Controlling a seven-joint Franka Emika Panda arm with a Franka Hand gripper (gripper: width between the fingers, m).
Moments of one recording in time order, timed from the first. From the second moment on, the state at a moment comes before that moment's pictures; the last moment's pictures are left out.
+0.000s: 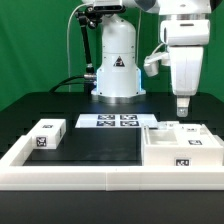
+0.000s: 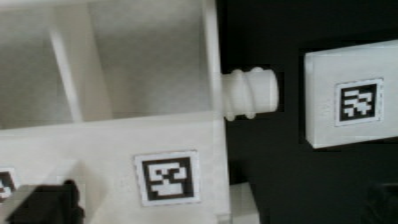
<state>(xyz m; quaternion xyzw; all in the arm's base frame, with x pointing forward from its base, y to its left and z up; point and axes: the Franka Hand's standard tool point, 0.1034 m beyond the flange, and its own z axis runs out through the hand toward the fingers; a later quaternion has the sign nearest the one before) 0.506 0.090 0.086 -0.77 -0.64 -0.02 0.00</state>
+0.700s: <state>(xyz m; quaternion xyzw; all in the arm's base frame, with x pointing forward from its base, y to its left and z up) 0.436 0.097 0.049 -0.76 -0.65 -0.03 0.01</state>
